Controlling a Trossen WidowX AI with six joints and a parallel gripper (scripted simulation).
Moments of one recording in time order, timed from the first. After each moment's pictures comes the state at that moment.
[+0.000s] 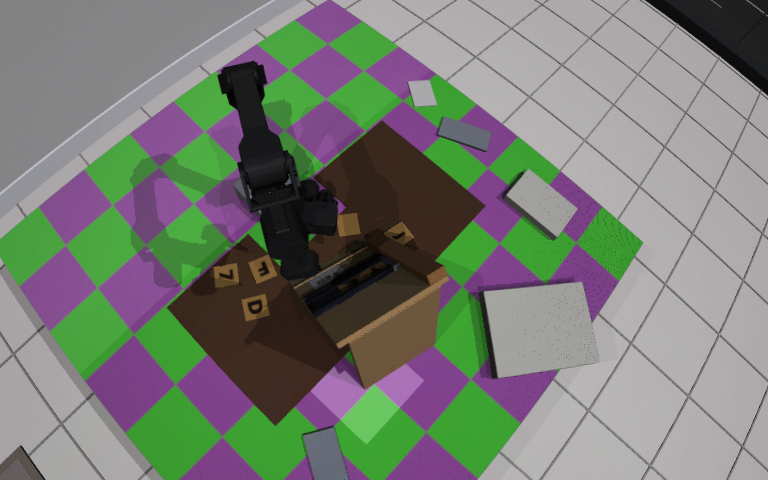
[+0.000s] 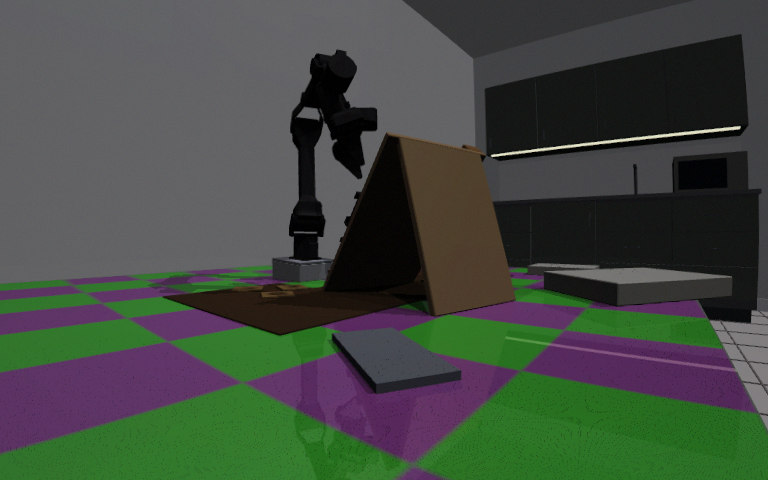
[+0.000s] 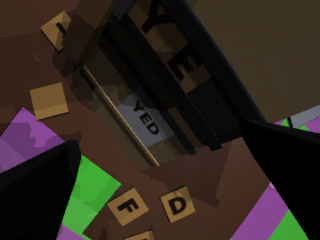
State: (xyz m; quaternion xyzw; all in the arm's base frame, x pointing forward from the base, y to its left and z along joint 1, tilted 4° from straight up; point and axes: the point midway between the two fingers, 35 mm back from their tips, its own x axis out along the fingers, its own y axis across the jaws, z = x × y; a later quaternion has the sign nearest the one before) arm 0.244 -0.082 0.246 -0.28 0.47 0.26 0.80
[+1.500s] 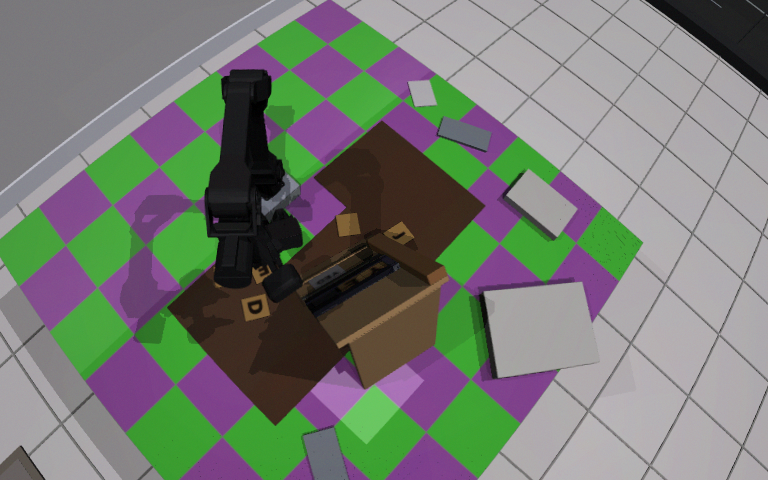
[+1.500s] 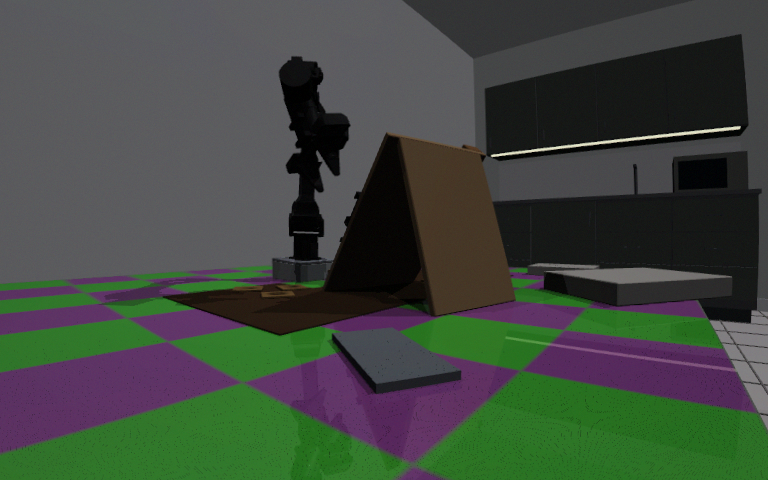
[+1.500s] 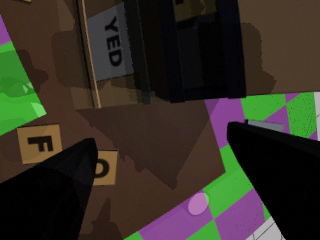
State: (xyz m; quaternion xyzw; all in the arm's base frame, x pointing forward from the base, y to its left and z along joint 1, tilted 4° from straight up) arm 0.229 -0.157 0.216 -0.49 0.41 0.34 0.69
